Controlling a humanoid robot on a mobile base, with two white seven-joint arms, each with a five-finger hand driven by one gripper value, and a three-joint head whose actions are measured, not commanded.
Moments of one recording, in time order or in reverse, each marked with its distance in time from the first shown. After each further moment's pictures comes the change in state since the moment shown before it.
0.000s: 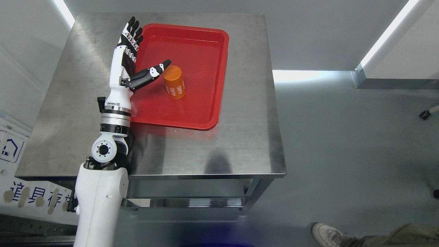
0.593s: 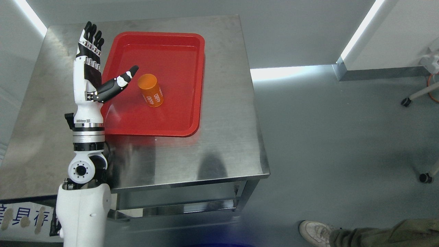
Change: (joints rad) left arm 0.107 0.000 0.131 -0.094 -0.026 -0.100 -0.004; right arm 0.000 0.000 0.000 0.000 0.000 0.000 0.005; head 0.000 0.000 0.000
